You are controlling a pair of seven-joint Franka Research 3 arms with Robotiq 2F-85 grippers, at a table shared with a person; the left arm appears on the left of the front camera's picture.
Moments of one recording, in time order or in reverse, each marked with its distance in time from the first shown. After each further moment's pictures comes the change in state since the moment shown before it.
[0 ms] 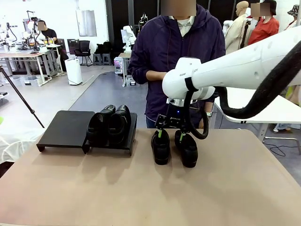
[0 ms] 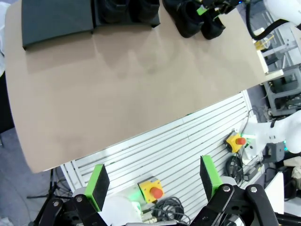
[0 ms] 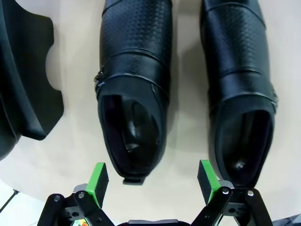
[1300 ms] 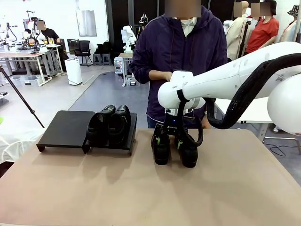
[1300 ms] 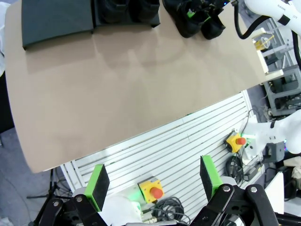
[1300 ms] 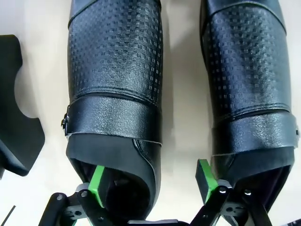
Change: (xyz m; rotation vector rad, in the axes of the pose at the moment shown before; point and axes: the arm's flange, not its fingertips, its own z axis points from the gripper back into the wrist) left arm 0.000 0.000 0.000 0.000 0.000 0.000; right arm 0.027 -0.006 -0.051 -0.035 0.044 -0.052
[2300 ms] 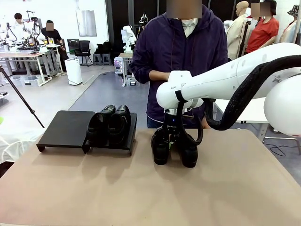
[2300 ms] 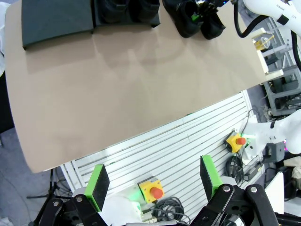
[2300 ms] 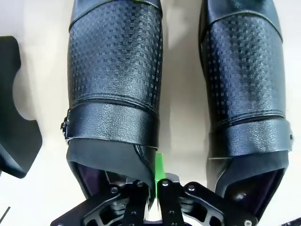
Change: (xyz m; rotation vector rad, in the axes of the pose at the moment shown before) left arm 0.000 0.000 0.000 0.000 0.000 0.000; right arm 0.003 0.004 0.001 -0.031 -0.010 0.022
